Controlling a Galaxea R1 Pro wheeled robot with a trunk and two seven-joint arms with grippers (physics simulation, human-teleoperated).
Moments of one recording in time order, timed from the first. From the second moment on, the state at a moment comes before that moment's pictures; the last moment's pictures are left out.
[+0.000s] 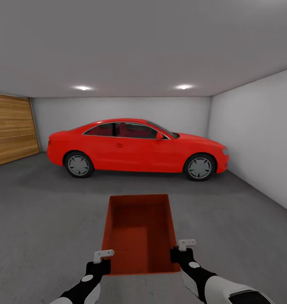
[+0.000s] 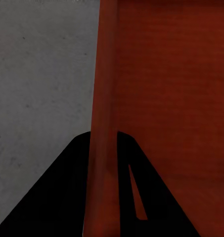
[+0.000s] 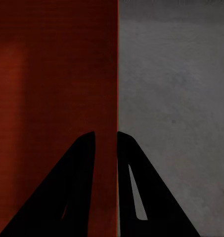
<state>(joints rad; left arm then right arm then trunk) -0.56 -0.08 -0.18 -0.18 0.23 -0.19 0.15 -0.71 0.11 0.12 0.01 -0.07 -0.28 -0.07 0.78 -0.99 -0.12</state>
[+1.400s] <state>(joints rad) -0.56 -0.08 -0.18 -0.17 0.23 -0.20 0.15 -0.71 0.11 0.12 0.01 -0.07 -0.28 -0.07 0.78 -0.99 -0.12</state>
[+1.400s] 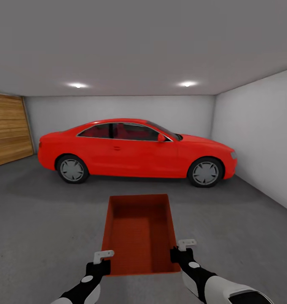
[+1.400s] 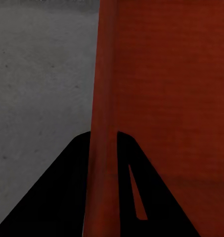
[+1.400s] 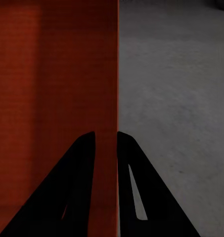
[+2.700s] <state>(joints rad) -0.56 -0.08 -0.18 -0.18 0.23 -0.19 0.15 -0.71 0.11 0.12 0.01 -0.07 -0.28 -0.07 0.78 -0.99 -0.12</state>
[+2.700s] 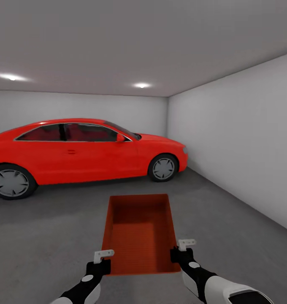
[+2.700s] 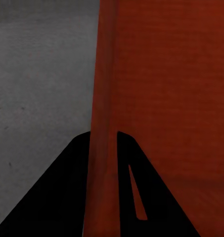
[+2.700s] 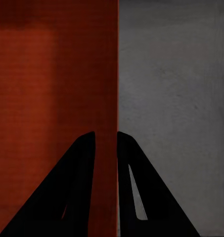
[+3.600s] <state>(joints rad) -0.56 -0.08 -0.18 -0.18 0.23 -0.20 0.15 -0.71 0.11 0.12 0.01 -0.07 -0.28 -0.07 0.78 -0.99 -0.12</state>
